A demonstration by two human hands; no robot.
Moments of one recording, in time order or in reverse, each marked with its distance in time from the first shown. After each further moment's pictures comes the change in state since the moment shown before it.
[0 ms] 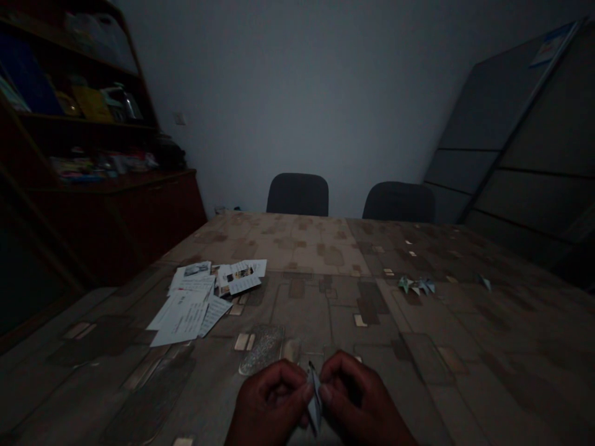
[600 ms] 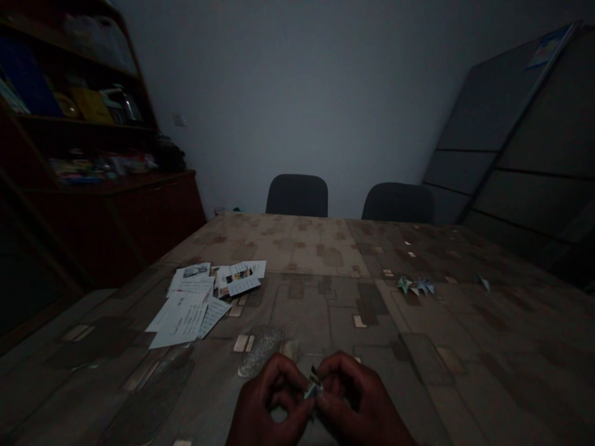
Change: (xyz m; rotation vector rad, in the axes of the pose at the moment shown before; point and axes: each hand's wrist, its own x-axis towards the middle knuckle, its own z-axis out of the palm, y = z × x) left_hand -0.006 0.013 0.006 0.235 0.102 0.146; right_hand 0.001 0.001 0.000 0.040 -0.024 -0.002
